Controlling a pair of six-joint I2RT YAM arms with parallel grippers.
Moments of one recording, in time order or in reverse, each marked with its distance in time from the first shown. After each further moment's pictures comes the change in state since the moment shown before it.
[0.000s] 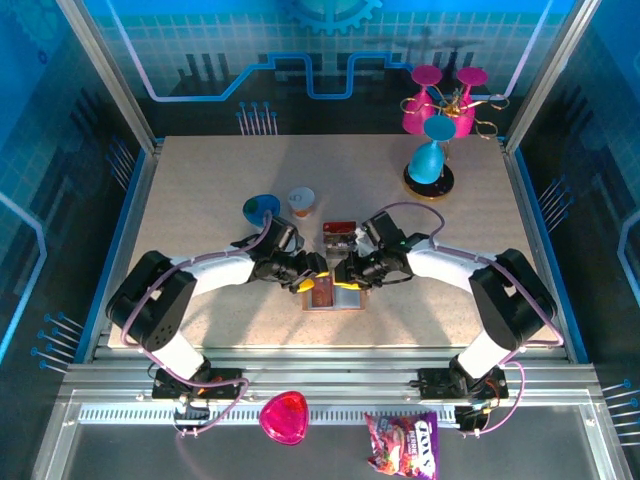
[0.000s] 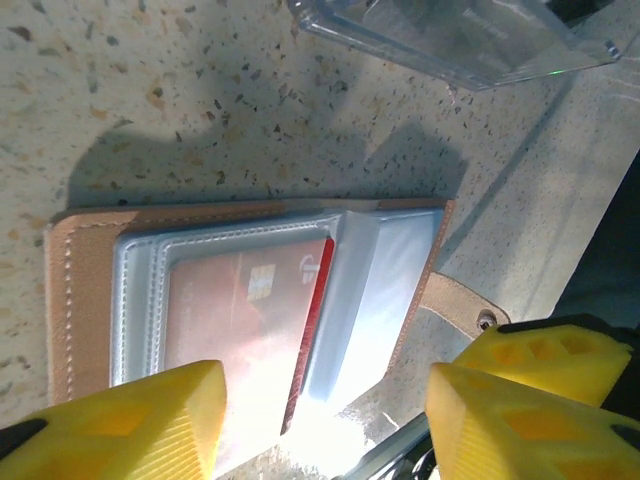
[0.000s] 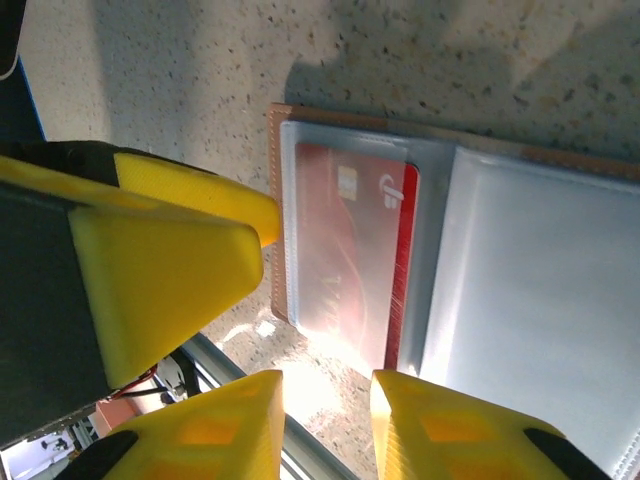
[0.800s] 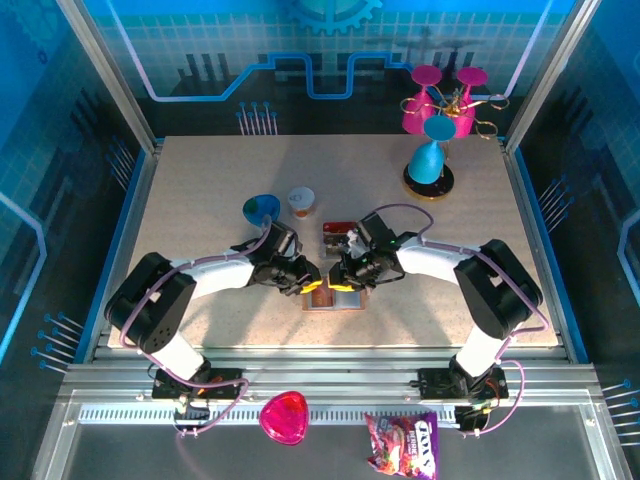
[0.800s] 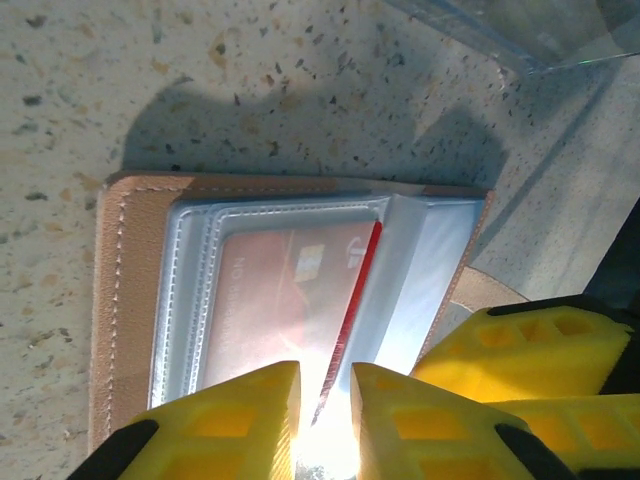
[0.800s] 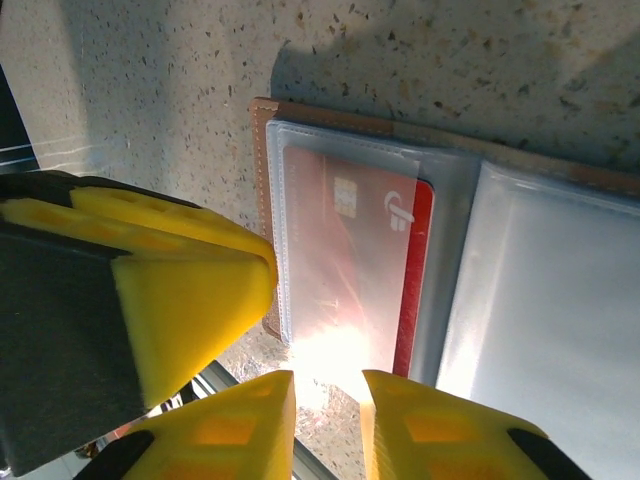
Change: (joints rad) left arm -0.012 0.004 -0.034 0.006 -0.011 -0.021; right arm 0.029 0.096 0.039 0.012 -0.018 0.004
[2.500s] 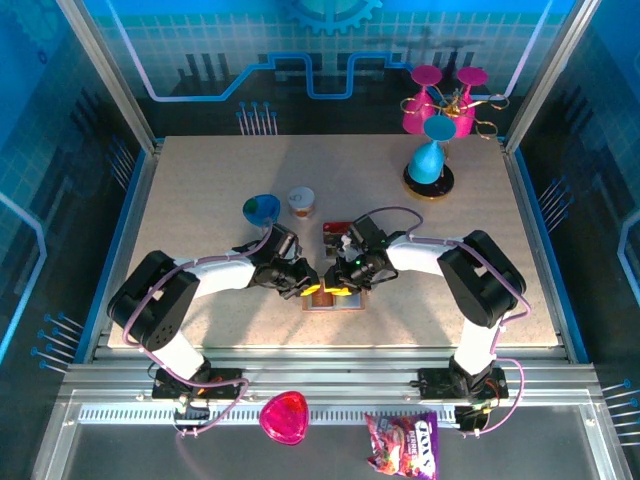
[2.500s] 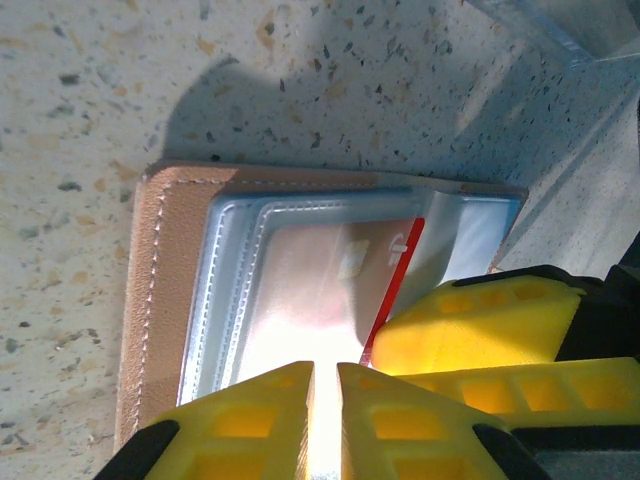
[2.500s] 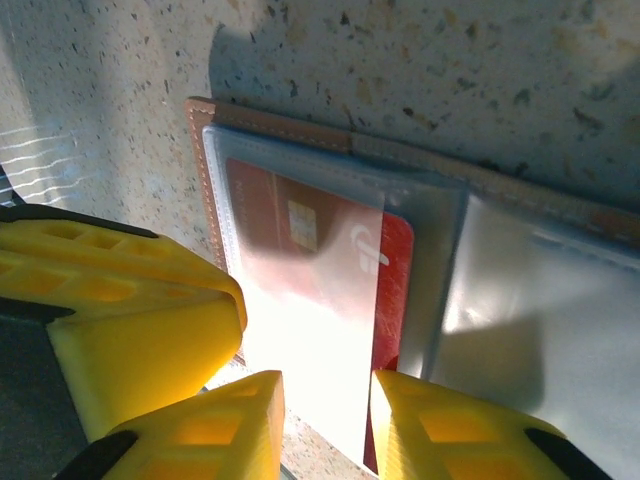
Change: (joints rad) left arm -0.003 0.014 -0.013 0.003 -0.001 0.000; right arm 0.016 0.102 0.046 -0.019 -0.003 -0.012
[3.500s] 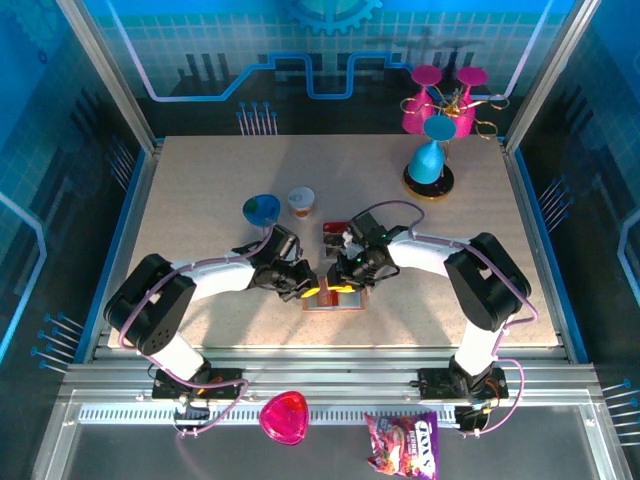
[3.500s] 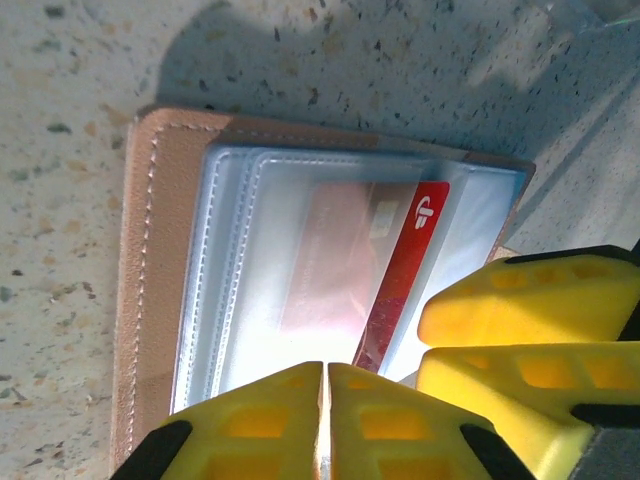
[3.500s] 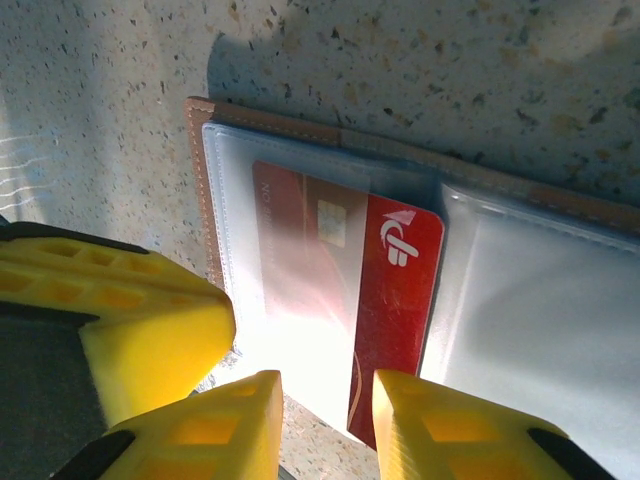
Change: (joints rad) left arm -0.022 -0.026 0.000 -0.039 -0.011 0.004; right arm 0.001 -0.034 0.043 -0.112 0.067 -0.049
